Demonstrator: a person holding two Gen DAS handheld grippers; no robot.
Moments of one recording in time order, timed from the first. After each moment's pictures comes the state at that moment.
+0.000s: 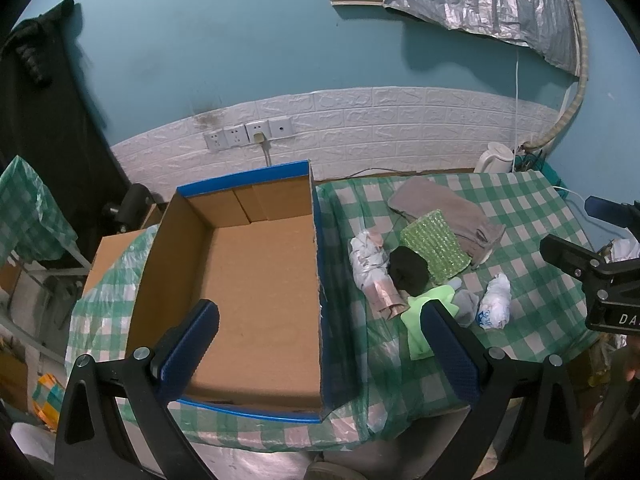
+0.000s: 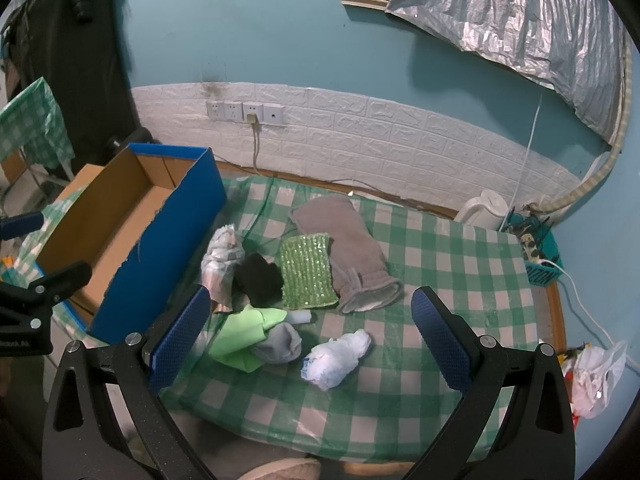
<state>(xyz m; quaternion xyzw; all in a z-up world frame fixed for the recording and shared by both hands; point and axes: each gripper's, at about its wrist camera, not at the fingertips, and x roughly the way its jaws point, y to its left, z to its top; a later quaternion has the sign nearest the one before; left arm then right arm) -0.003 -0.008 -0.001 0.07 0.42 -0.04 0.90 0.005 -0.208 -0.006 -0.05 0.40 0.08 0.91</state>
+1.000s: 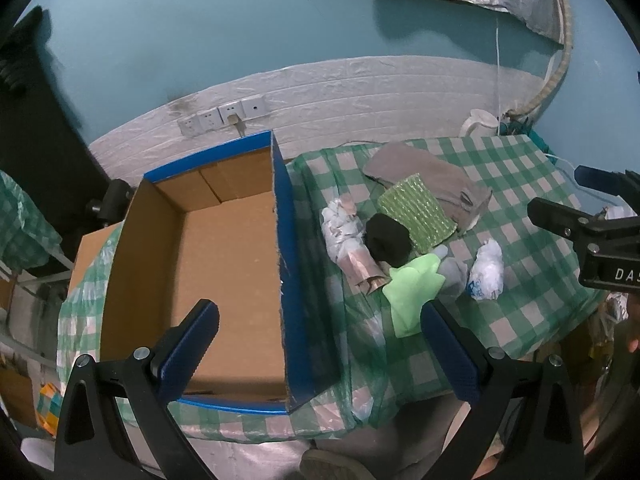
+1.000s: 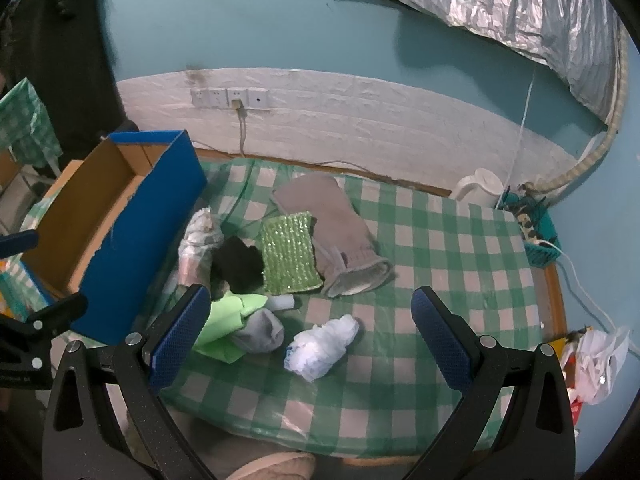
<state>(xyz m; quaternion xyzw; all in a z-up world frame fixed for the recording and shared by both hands) -0.003 -0.035 -0.030 0.10 0.46 -0.07 0.88 0.014 -0.228 -0.029 -0.04 0.43 0.06 0.90</state>
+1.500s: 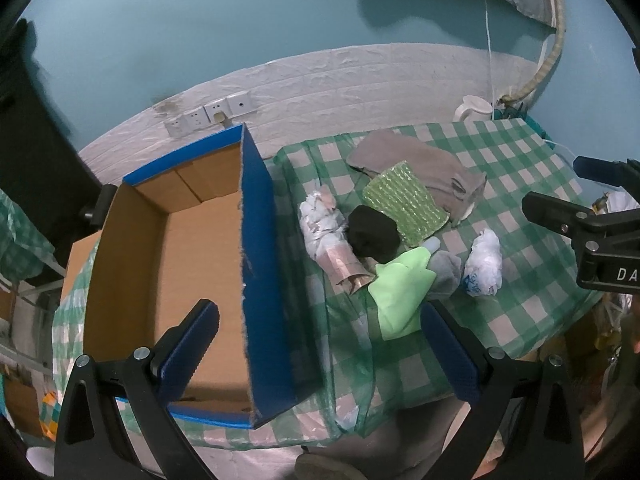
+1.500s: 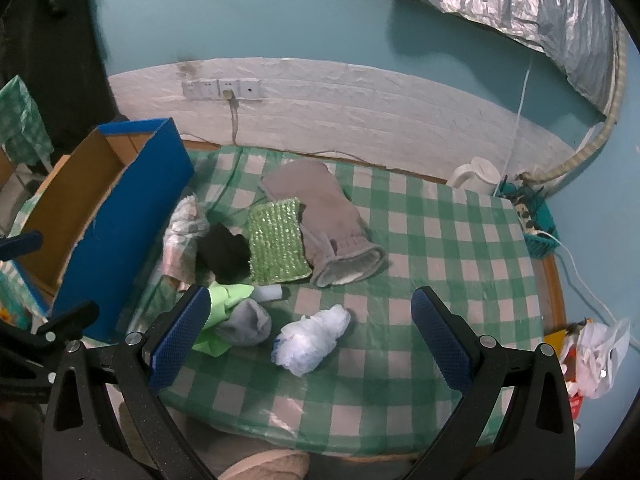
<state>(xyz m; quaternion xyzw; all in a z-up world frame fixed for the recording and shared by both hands) 0.005 -0.059 -0.049 0.11 0.46 -0.08 0.87 0.018 -0.237 -0.046 -0.04 0.44 0.05 0.89</state>
